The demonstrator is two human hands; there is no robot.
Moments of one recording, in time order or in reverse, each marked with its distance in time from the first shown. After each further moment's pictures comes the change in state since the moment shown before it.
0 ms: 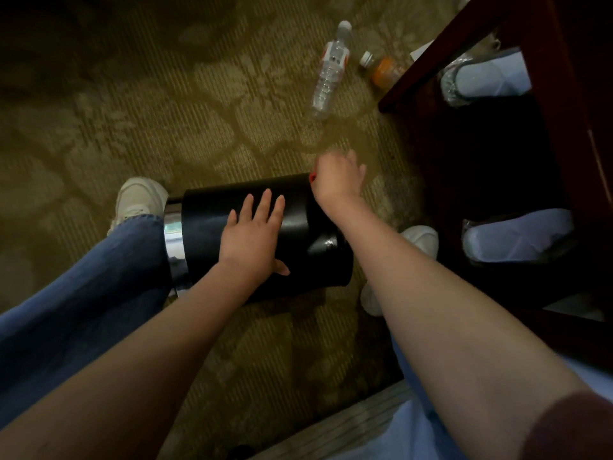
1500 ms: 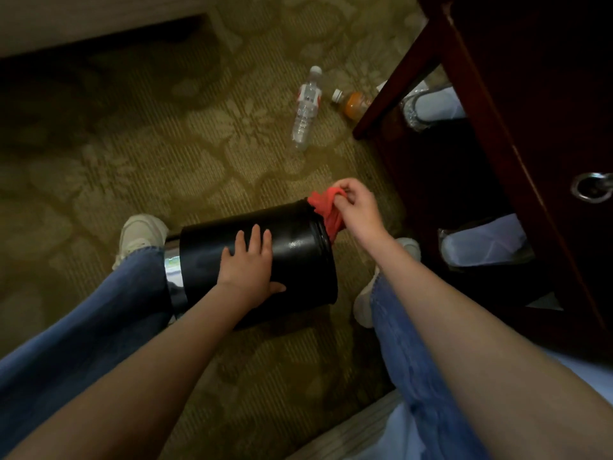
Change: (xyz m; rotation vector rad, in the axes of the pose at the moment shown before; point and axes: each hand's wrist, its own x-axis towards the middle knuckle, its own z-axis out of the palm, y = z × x) left_hand -0.011 0.010 -0.002 0.058 -0.063 0.022; right_hand -0.047 0.062 -0.037 1.059 0.043 0.053
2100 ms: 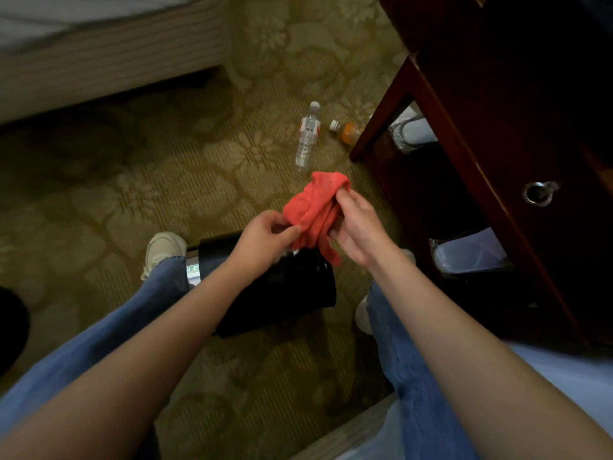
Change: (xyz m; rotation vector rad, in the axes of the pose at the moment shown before) left_hand -0.040 0.017 -0.083 -1.150 0.306 0.064; right_hand -0.058 -0.074 -0.015 0.849 -0.099 0.259
